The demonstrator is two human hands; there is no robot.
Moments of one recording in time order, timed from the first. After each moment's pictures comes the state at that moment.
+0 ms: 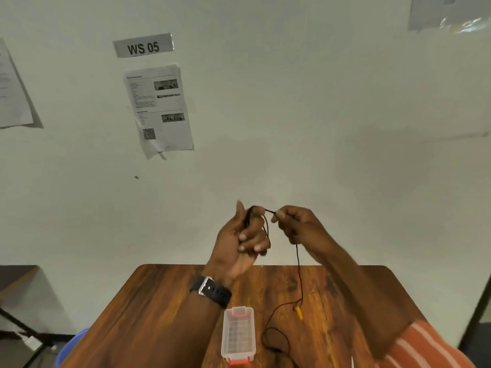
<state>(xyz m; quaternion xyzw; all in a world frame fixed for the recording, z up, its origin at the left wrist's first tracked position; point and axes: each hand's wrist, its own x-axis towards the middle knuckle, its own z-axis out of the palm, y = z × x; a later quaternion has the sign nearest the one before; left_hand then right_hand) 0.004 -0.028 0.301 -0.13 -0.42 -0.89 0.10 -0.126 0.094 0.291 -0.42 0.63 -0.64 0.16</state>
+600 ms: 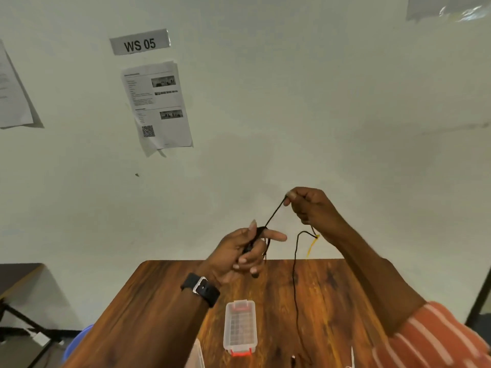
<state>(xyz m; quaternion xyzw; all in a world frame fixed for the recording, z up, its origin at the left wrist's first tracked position) 0.017 -0.045 0.278 -0.13 -0.61 -0.78 -0.03 -0.146 0.112 0.307 -0.41 0.63 -0.65 0.11</state>
